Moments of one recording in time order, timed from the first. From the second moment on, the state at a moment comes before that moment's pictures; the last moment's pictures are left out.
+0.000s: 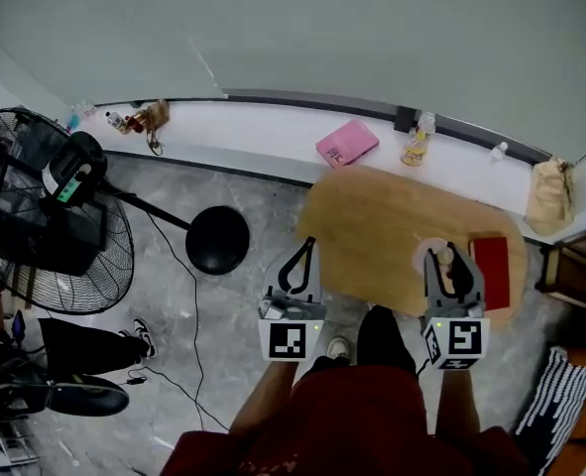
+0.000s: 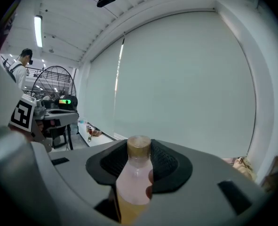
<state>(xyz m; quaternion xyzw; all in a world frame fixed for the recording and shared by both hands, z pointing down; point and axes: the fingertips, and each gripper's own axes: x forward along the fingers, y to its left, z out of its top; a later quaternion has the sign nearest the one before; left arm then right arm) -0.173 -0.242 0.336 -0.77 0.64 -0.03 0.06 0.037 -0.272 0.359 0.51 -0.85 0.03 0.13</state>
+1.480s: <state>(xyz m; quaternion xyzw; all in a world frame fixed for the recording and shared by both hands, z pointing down) -0.071 -0.394 0.564 -0.75 0.62 -0.16 -0.17 0.079 -0.436 0.619 0.40 -0.86 0.16 0.29</state>
